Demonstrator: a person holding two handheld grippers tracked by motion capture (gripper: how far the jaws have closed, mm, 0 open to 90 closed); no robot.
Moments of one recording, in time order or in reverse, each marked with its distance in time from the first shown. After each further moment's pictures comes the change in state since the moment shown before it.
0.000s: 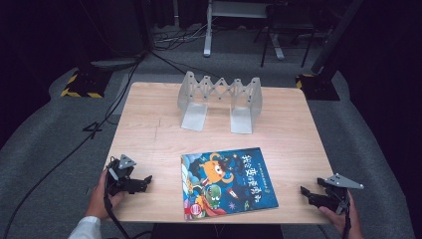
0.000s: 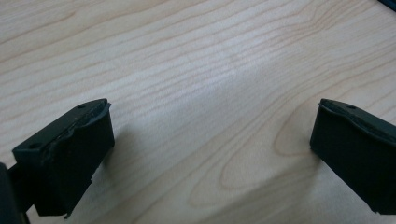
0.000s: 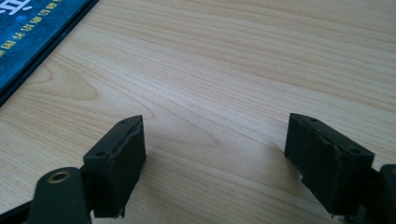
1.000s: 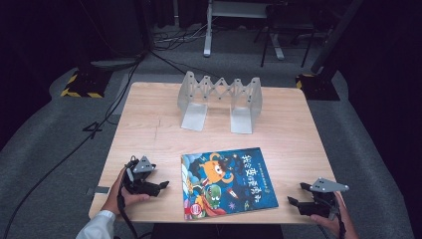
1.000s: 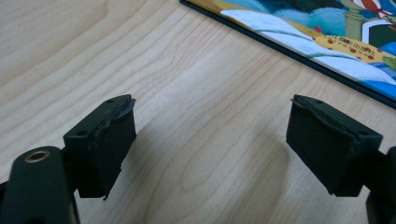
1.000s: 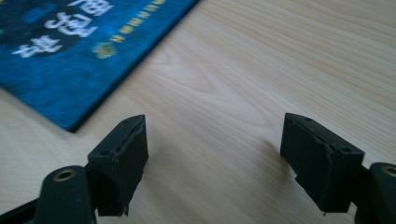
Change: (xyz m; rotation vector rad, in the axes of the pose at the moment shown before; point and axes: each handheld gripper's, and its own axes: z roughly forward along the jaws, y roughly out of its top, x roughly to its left) left arm -0.037 0.016 0.010 -0.045 -0.236 0.221; right arm 0.041 0.009 0.000 0.050 0.205 -0.194
